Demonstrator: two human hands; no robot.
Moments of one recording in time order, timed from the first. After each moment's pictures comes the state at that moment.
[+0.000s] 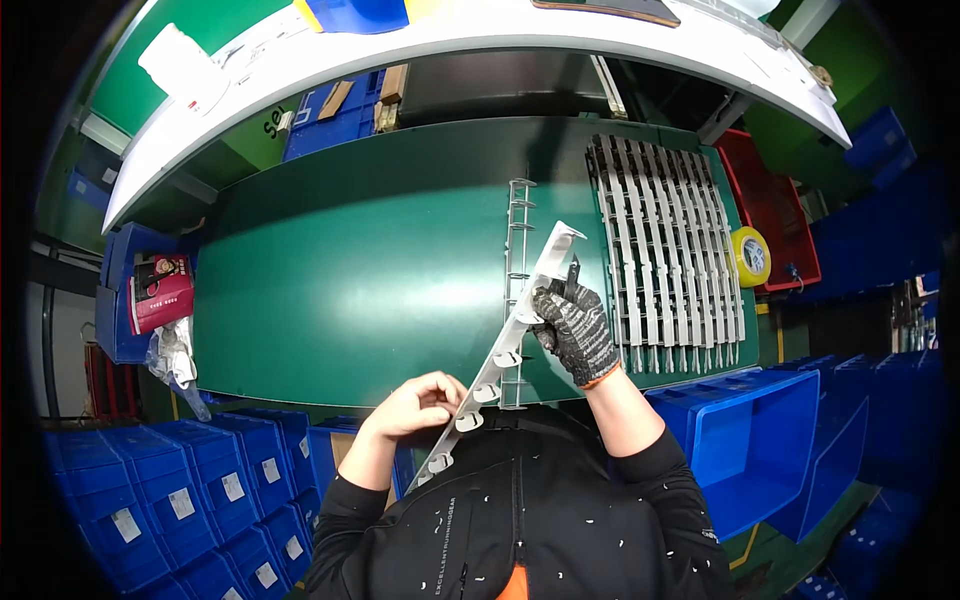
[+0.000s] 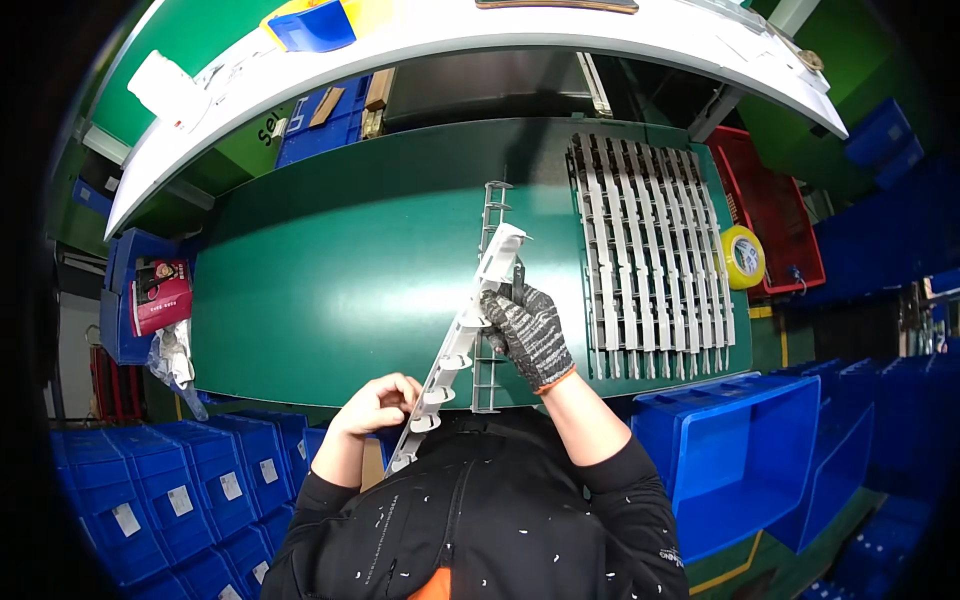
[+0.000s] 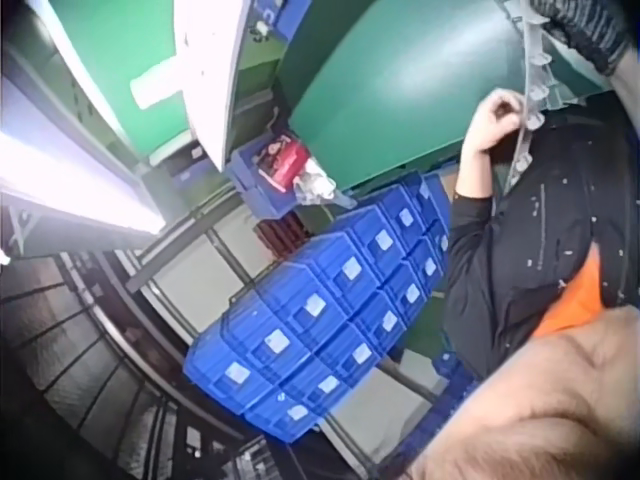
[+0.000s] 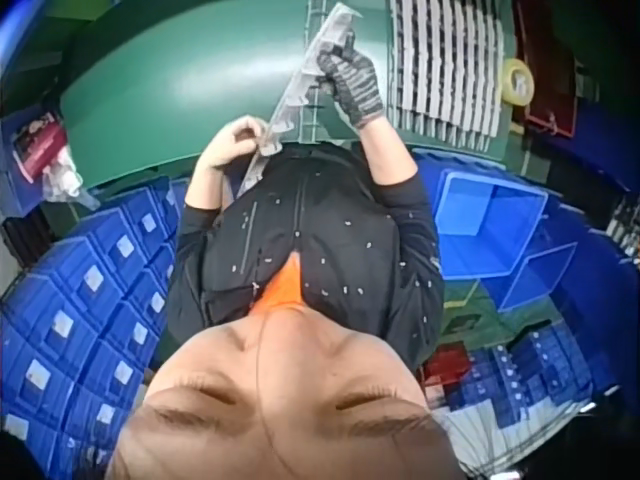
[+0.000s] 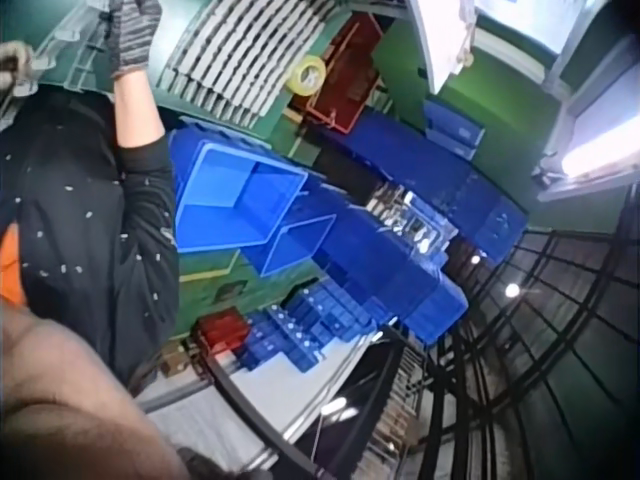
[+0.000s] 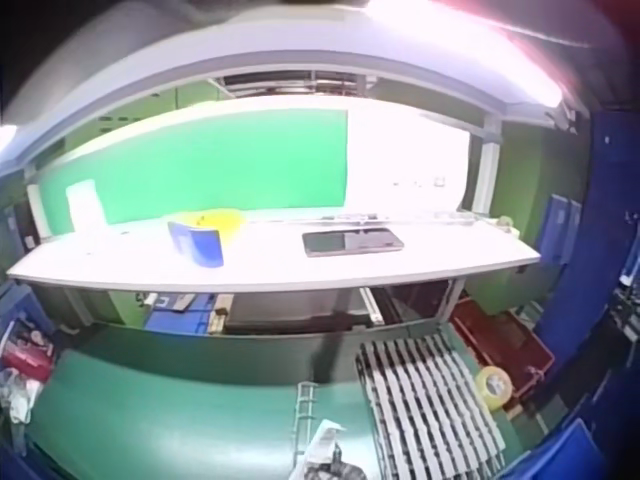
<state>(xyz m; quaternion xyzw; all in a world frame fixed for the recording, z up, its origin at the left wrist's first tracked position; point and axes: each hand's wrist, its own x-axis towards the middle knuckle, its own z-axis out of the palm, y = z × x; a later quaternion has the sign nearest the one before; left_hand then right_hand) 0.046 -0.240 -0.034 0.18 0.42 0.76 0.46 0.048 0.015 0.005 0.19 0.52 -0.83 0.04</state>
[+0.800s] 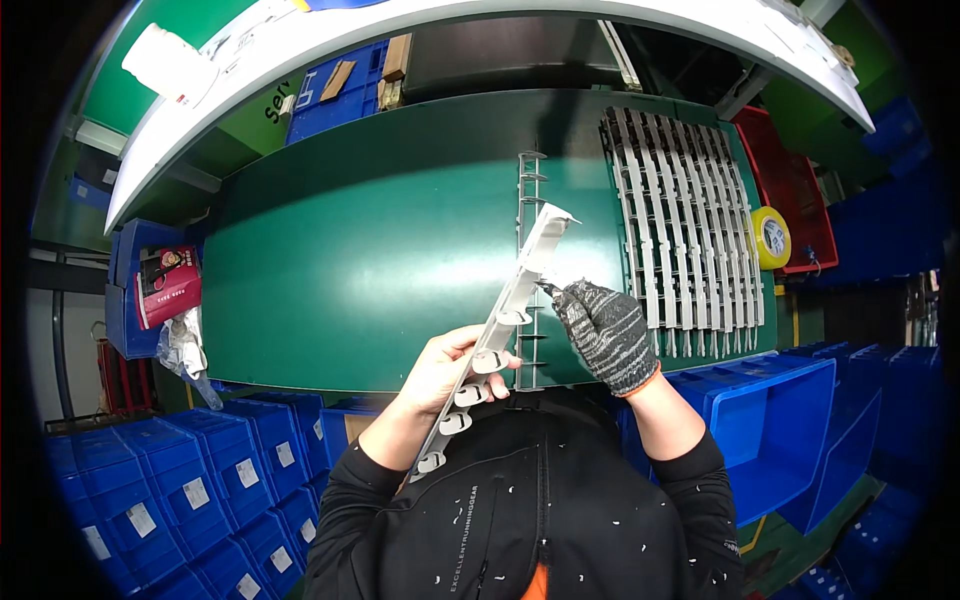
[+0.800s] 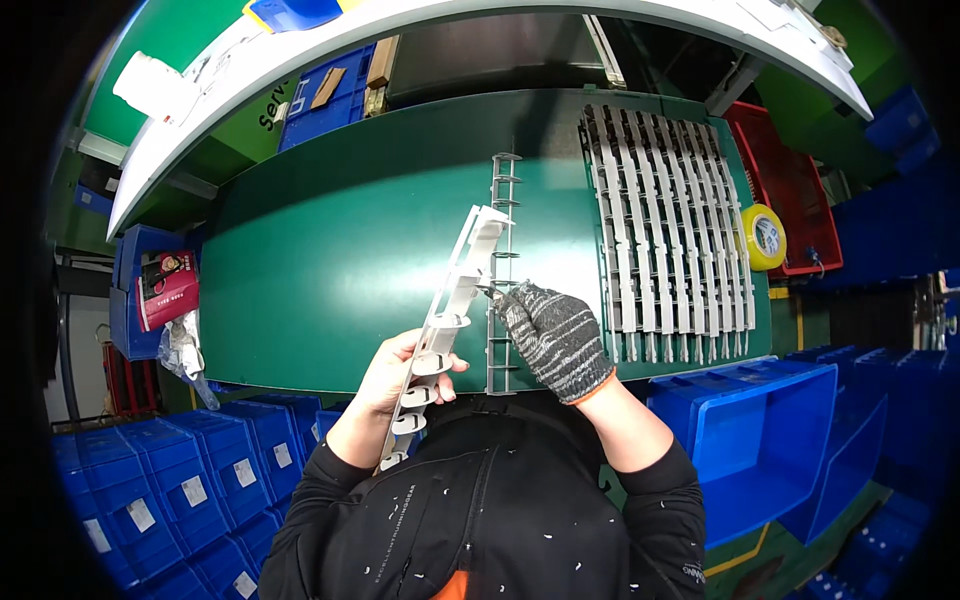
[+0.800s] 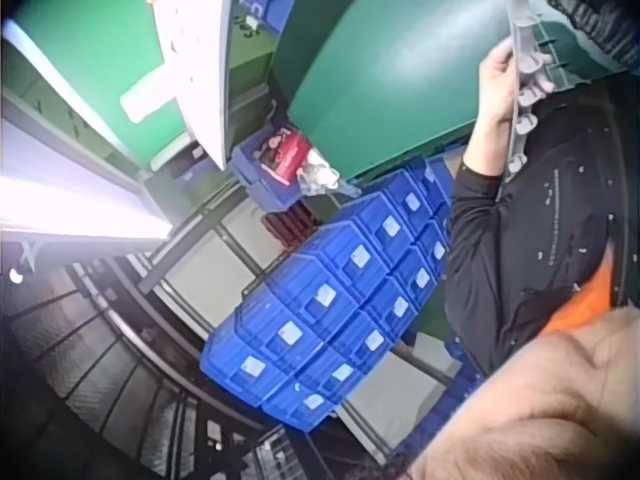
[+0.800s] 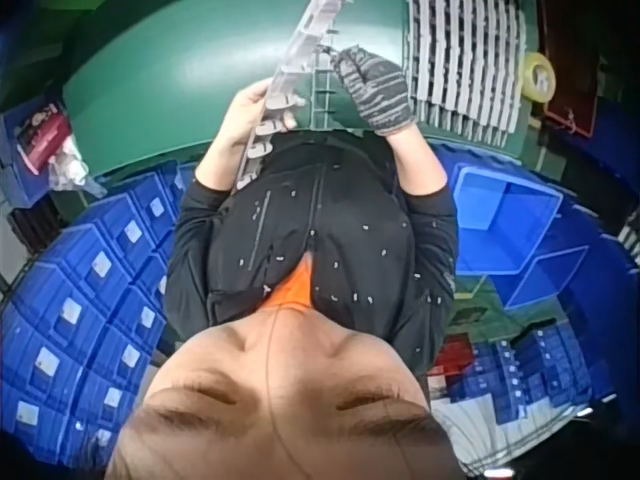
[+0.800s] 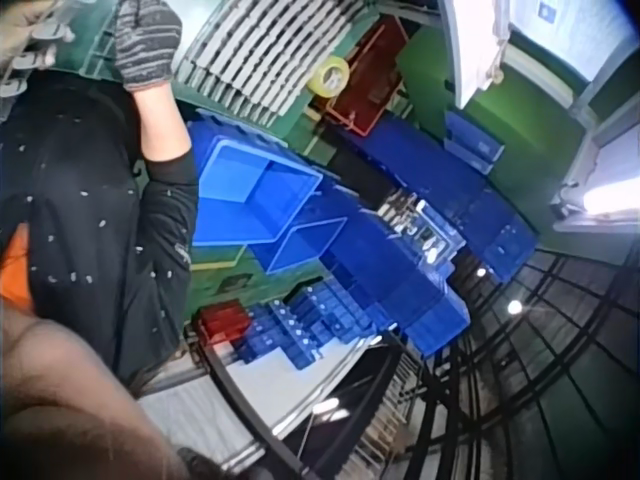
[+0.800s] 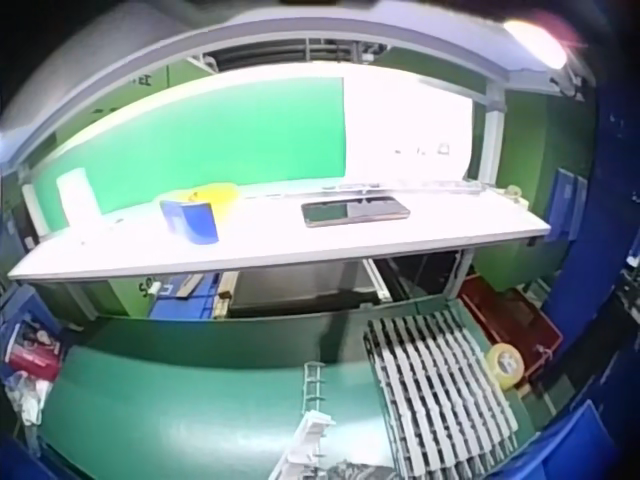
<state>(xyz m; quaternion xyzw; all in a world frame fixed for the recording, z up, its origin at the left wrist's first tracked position) 0.036 -0.187 0.012 -0.02 0.49 0.75 0.45 0.067 0.033 0.023 -0.07 0.89 -0.43 -0.11</state>
